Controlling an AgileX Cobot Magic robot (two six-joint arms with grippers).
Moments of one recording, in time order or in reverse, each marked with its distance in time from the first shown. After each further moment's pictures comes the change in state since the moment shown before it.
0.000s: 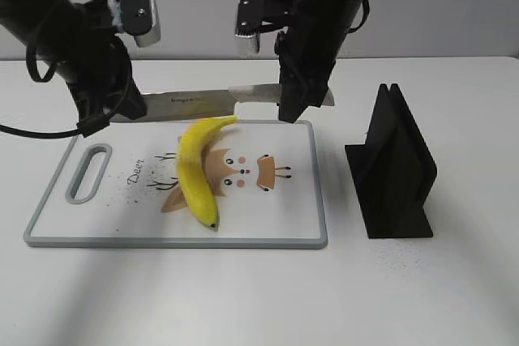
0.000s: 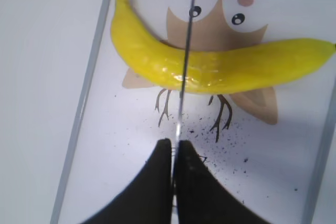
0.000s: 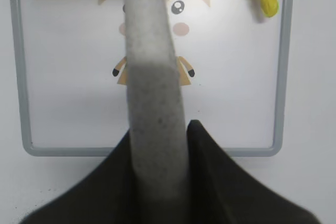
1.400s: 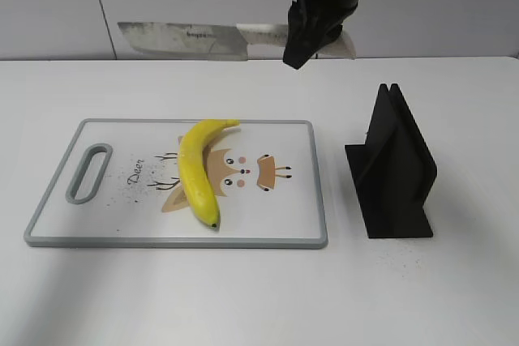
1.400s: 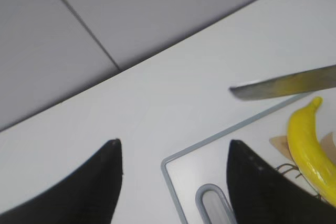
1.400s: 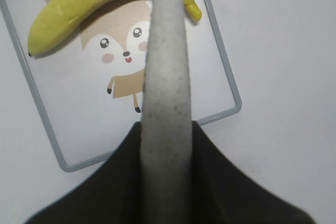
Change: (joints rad) left arm 0.118 -0.323 0.000 0.221 -0.178 -0.837; right arm -0.001 -0.168 0.002 -0.011 -0.007 0.281
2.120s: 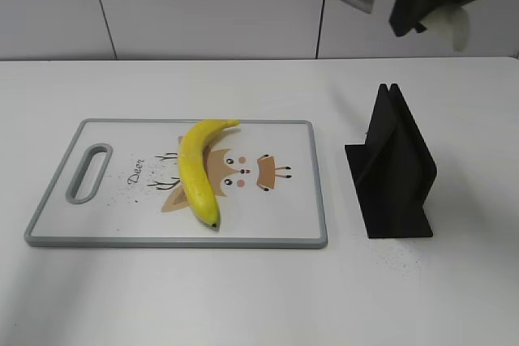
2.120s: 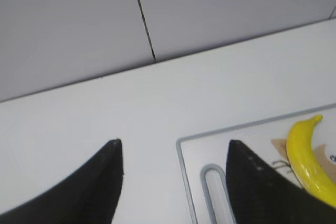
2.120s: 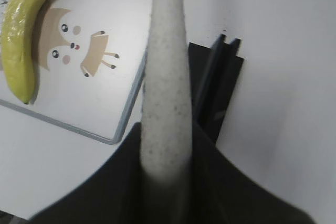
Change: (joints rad) left arm 0.088 -0.229 0.018 0.066 0.155 -0.240; right arm -0.084 -0.389 0.333 -0.163 -0.045 0.857
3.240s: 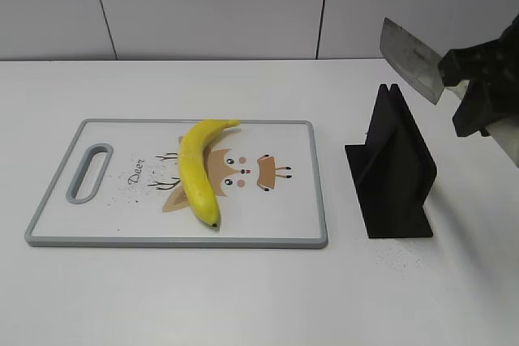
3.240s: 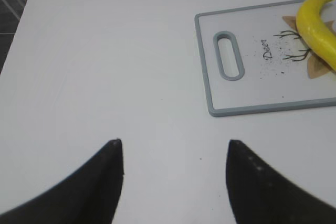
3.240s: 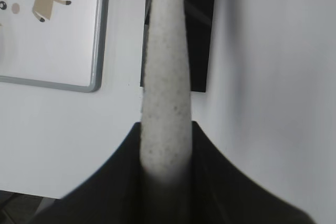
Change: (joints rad) left arm 0.002 -0.983 0.699 0.138 0.238 -0.155; right arm -0.067 -0.287 0.512 -0.004 -0.167 0.192
